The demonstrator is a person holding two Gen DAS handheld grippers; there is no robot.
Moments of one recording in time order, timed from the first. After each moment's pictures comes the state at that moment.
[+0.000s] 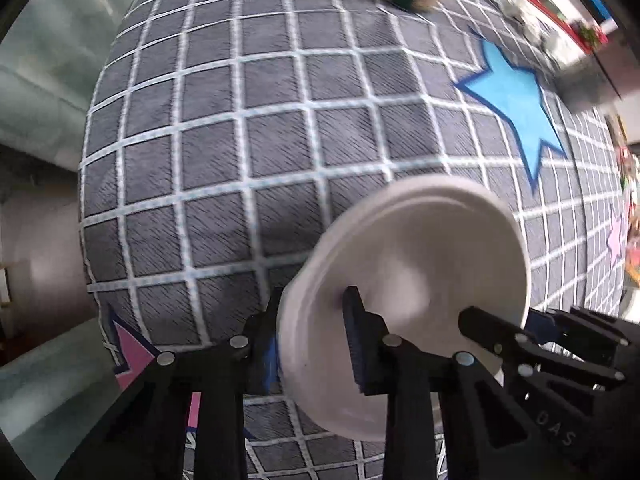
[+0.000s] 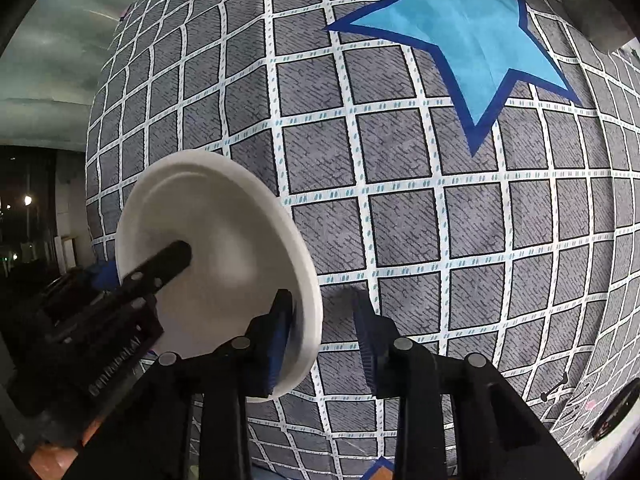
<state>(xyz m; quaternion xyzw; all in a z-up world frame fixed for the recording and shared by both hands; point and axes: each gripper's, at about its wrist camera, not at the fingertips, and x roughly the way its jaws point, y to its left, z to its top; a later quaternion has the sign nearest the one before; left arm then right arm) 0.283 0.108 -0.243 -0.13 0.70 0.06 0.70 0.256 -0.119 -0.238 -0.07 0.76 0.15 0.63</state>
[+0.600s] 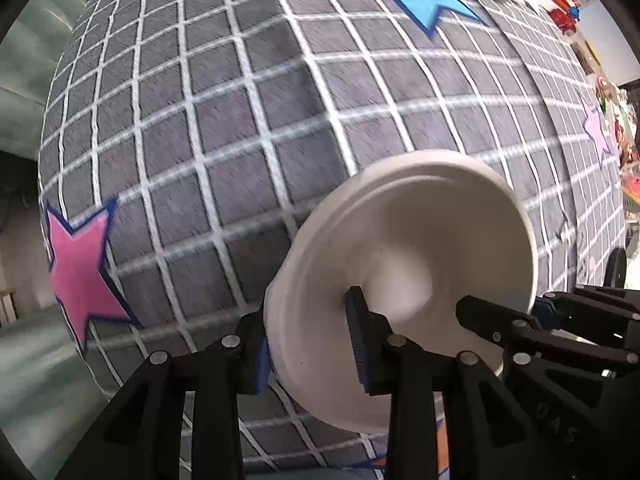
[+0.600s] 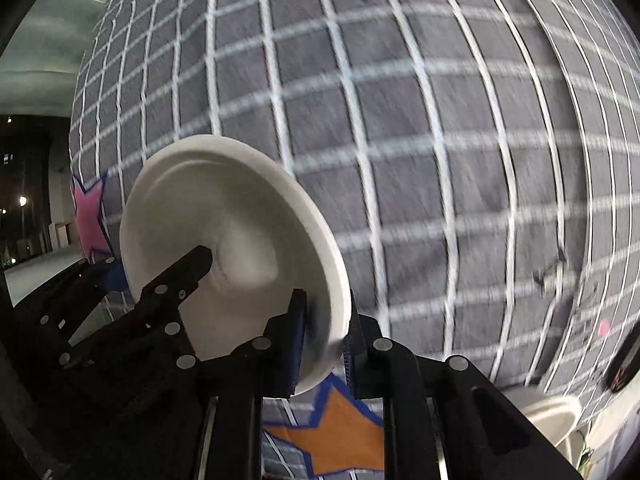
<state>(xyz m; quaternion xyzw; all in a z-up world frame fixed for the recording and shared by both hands) 0.211 -0.006 -0.257 -0.08 0.72 0.02 0.69 0.146 -0.191 -0.237 -0.06 0.78 0.12 0.61</state>
